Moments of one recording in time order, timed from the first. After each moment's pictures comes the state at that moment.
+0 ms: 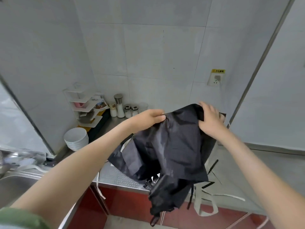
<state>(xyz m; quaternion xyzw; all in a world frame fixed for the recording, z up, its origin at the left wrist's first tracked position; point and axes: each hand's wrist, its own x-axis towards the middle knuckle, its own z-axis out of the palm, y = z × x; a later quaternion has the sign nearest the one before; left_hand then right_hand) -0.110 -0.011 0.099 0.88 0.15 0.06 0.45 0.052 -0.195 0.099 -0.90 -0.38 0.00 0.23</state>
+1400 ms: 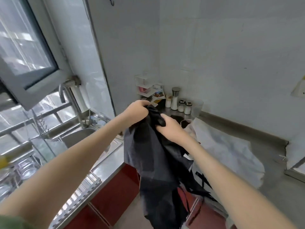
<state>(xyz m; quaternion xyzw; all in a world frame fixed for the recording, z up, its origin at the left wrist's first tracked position) -0.263 -0.027 0.125 0.78 0.51 0.21 0.30 -0.126 -0.086 0.070 -0.63 -0.63 0.29 0.33</state>
